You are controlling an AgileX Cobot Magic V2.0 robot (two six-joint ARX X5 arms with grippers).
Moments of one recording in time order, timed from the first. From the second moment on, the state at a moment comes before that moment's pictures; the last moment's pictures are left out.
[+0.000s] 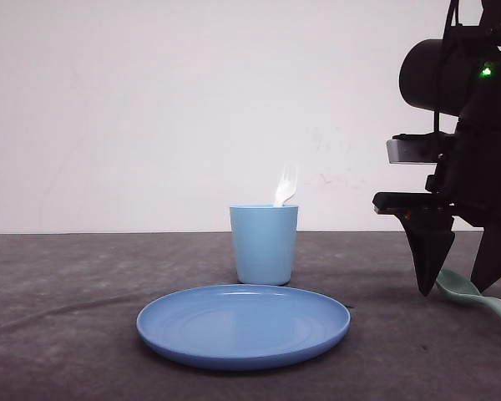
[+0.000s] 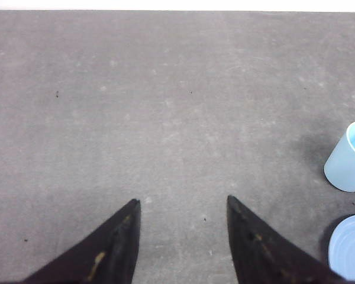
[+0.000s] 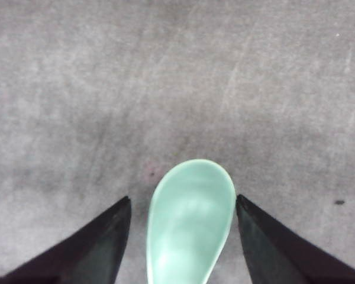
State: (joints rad) left arm -0.07 0.66 0.84 -0.67 0.10 -0.01; right arm 0.38 1.56 0.85 -0.43 0.05 0.32
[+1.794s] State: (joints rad) left arm -0.07 0.66 0.84 -0.67 0.10 -0.01; right arm 0.59 1.33 0.87 0.26 -0.08 0.15
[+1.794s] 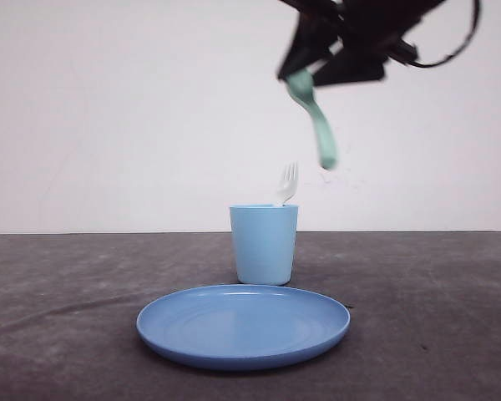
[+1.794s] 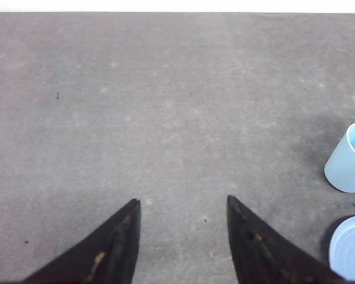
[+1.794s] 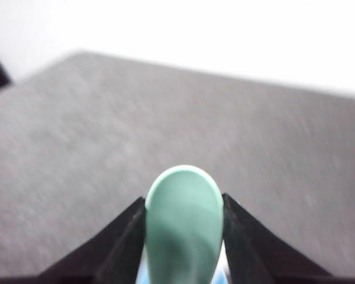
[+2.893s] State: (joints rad) left arm -0.07 0.66 0.84 -0.67 0.11 -0.01; right arm 0.63 1.76 0.93 0.70 -0.08 -0.14
